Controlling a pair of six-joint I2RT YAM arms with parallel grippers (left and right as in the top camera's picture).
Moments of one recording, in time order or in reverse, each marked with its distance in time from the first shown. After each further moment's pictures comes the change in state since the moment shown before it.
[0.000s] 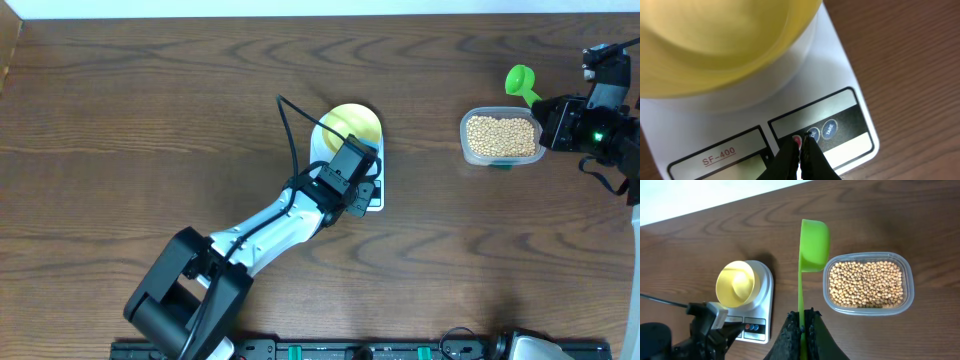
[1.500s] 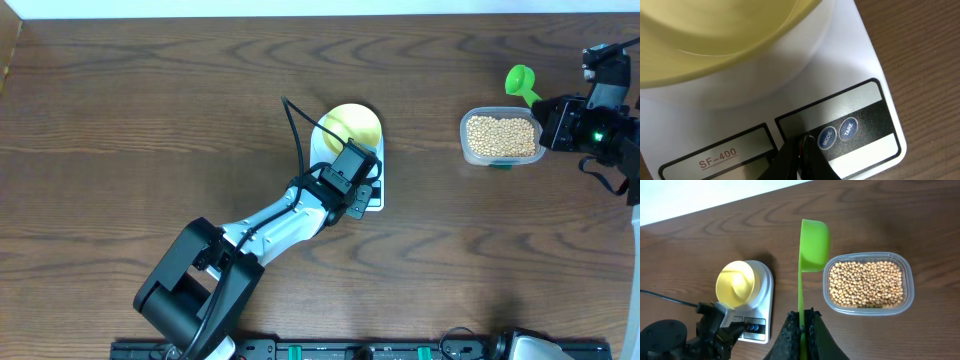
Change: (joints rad) left arm 0.000 0.045 -0.001 0.000 -0.028 0.004; right arm 0.000 0.000 0.000 0.000 0.000 0.000
